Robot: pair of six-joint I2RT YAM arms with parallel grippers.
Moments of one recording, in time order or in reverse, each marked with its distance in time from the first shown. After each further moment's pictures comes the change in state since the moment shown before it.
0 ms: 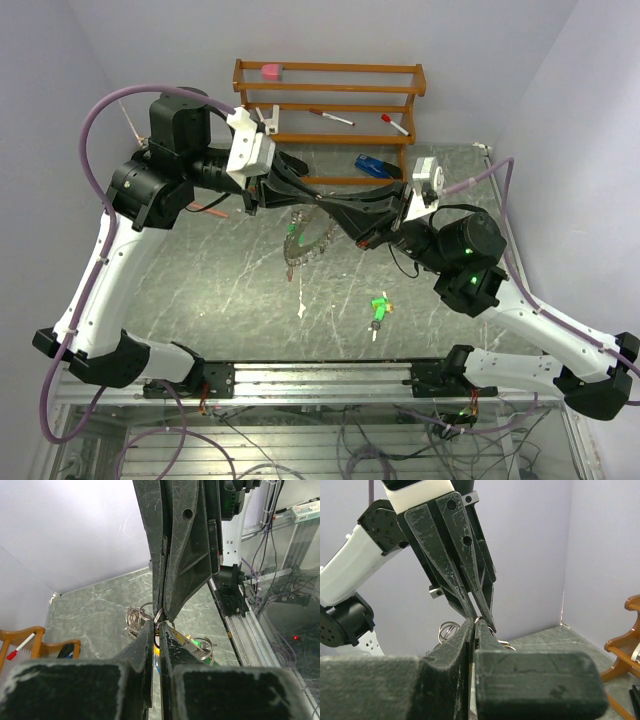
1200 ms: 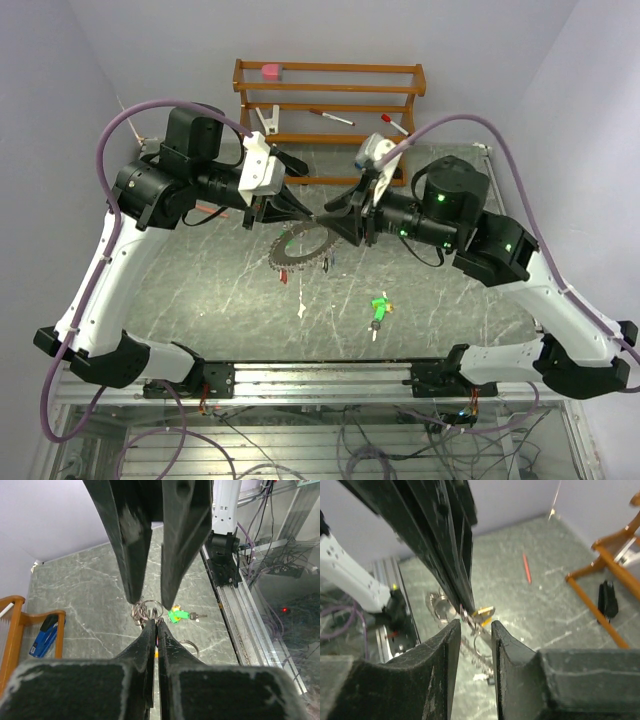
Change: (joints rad) left arm 0.000 -0.002 -0.023 -0.251 -0.069 0.206; right arm 0.001 0.185 0.558 -0.922 0.016 -0.164
